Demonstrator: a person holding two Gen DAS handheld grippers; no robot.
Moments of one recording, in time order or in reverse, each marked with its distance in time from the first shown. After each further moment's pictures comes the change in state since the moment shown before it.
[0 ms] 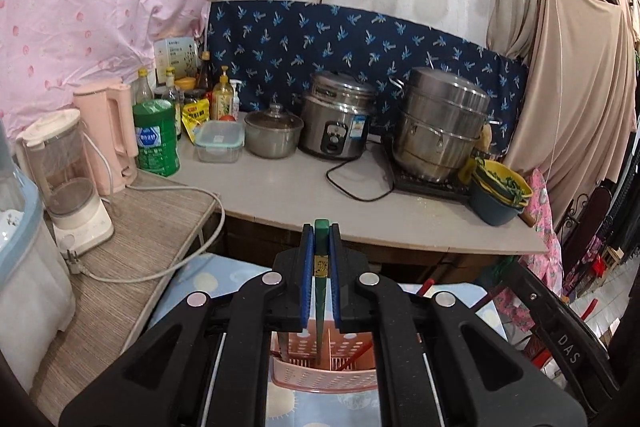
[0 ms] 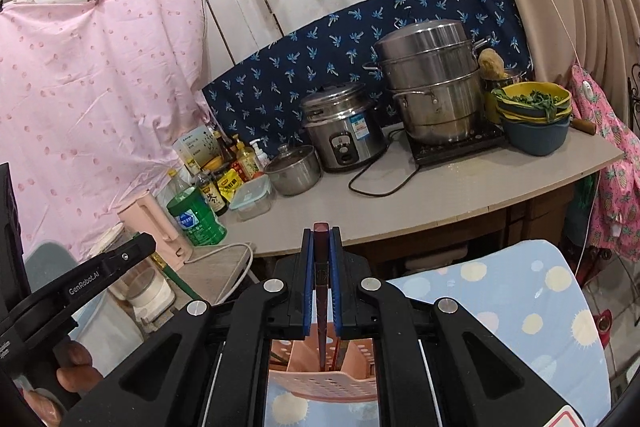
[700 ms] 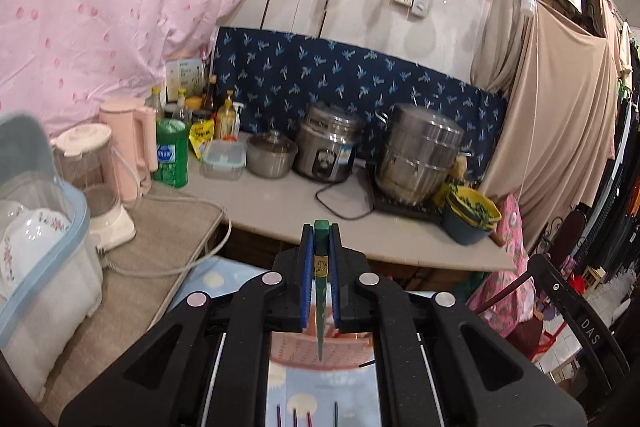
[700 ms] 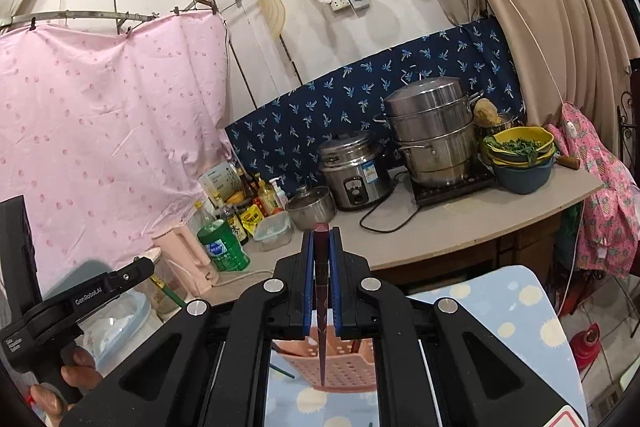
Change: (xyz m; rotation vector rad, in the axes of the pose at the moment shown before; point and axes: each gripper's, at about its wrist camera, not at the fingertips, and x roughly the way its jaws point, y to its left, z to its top) left arm -0.110 0.008 0.025 -0.050 -0.091 -0.042; right arm -0.119 0.023 0.022 -0.008 -0.146 0.041
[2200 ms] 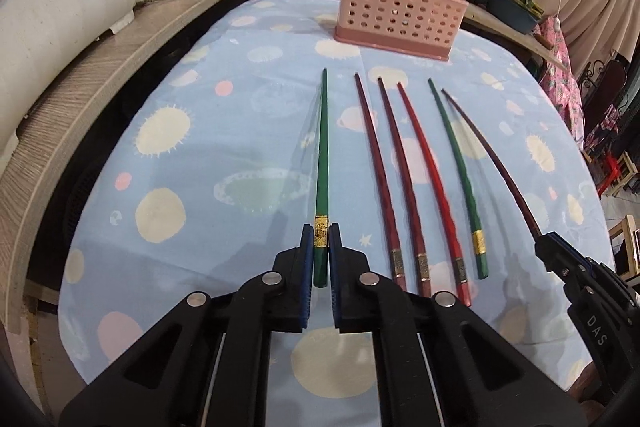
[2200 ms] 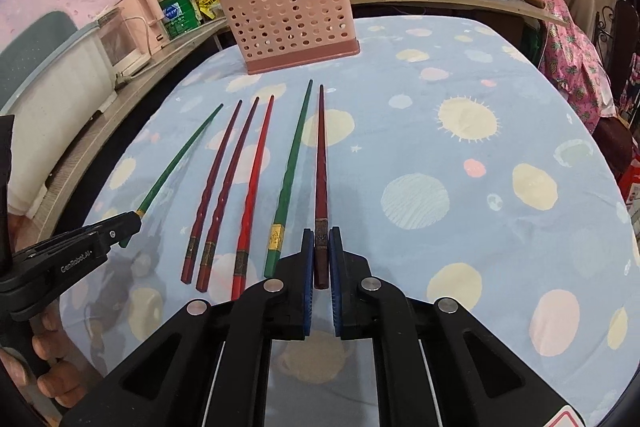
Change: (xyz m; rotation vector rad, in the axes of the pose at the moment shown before) left arm -0.050 0.070 -0.333 0.080 0.535 0.139; right arm -0.089 -0.038 -0.327 -0.102 0.562 -0.191
